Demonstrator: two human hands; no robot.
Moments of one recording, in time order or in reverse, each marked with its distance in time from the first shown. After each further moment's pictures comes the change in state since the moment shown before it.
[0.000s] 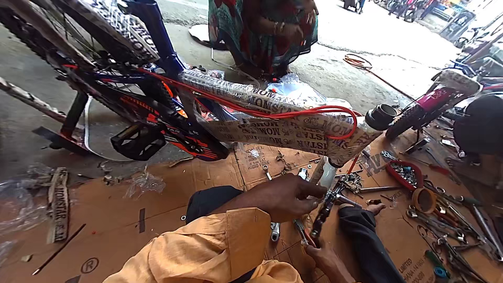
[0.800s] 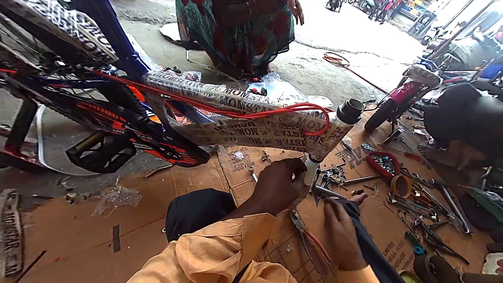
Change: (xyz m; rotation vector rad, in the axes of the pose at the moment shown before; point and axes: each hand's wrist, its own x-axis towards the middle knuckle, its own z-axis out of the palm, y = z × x) left_hand 0.049 -0.020 0.035 0.206 0.591 -0.079; right_hand -0.045 -0.052 -0.064 0.358 0.568 -0.512
